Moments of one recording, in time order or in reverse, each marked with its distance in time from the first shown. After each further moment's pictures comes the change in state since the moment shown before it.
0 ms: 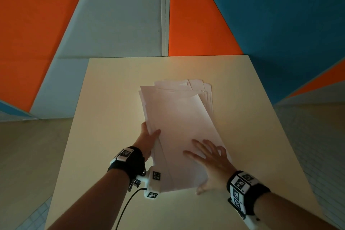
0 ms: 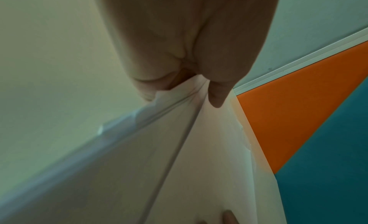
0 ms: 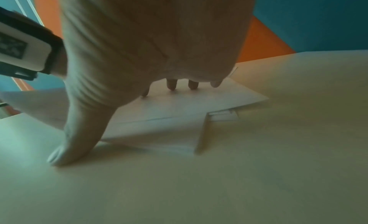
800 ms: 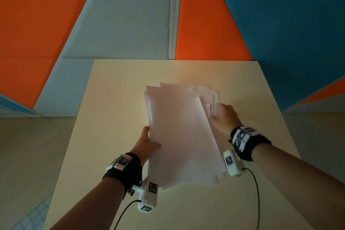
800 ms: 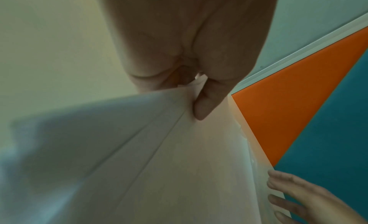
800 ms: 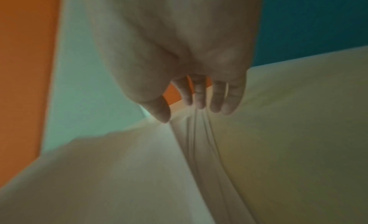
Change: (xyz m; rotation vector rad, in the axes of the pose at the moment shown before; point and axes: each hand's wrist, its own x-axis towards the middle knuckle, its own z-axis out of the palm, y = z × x) left_hand 0.006 0.010 -0.019 0.154 -0.053 0.021; right_hand 0.106 0.066 -0.107 0.371 0.338 0.544
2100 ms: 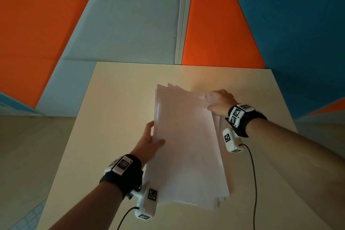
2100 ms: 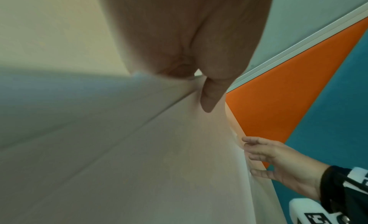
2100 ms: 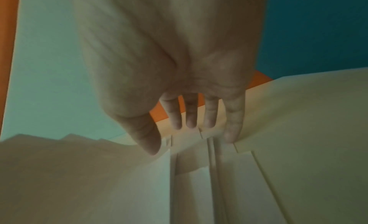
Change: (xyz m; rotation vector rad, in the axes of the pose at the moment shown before) left_hand 0.035 0.024 -0.006 0.054 -0.001 0.115; right_hand 0.096 -0.051 -0.027 -0.048 -0.148 -0.082
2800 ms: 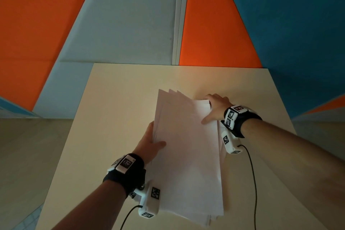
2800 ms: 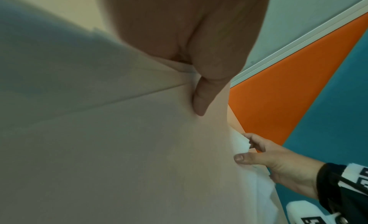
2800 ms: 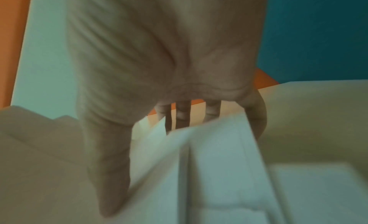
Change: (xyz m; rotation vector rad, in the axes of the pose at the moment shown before) left_hand 0.000 0.009 0.009 0.167 0.013 0.027; right_hand 0.002 0.008 0.008 -0.163 -0.135 -0.030
